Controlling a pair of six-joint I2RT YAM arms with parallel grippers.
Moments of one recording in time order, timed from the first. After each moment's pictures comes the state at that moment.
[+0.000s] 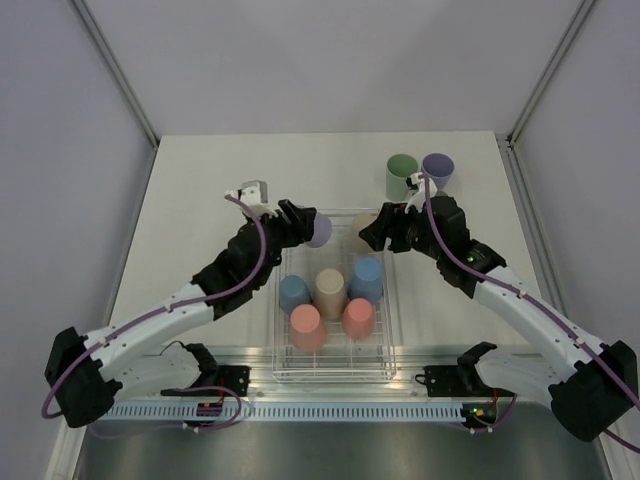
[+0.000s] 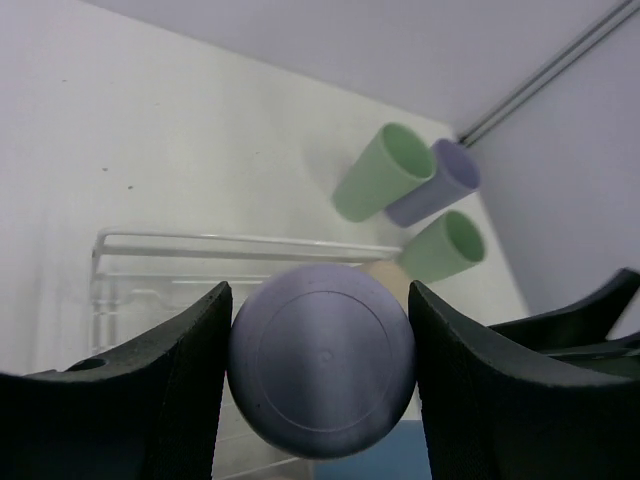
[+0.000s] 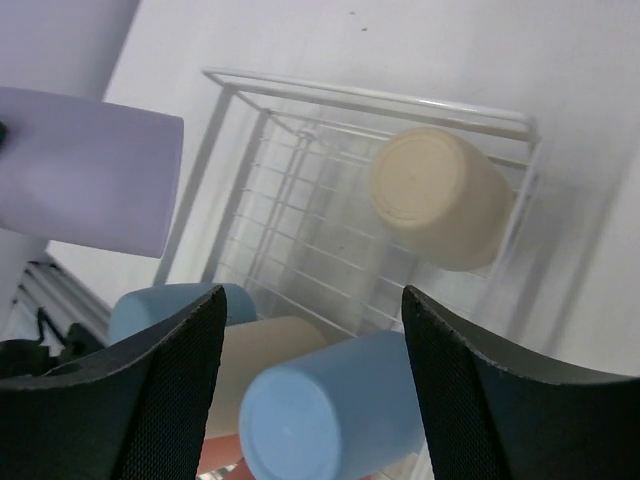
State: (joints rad) left arm -0.87 1.09 0.80 0.13 -0.59 -0.59; right arm 0.53 1.07 0.86 -0.22 -0.13 0.50
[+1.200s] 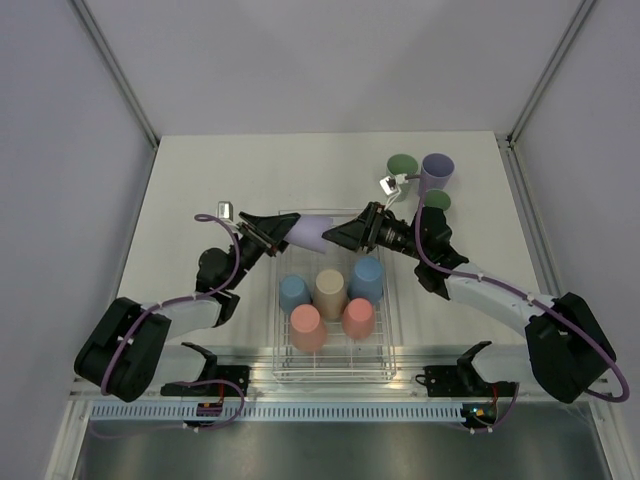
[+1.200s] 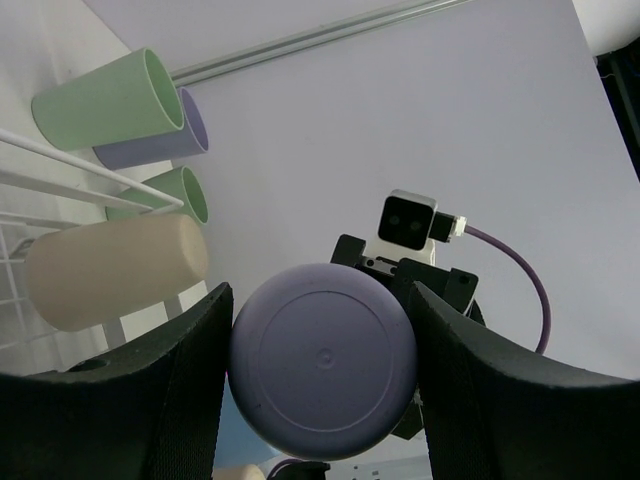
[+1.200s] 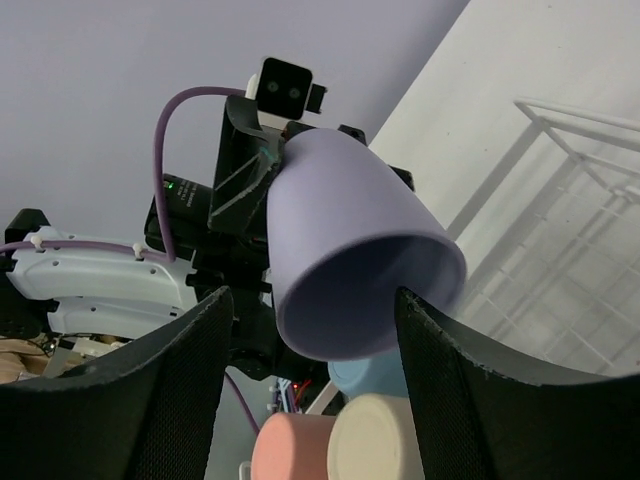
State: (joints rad) left arm -0.43 1.28 0.29 1.26 0.24 -1.42; right arm 0.57 1.27 0.65 0.67 -0.57 0.92
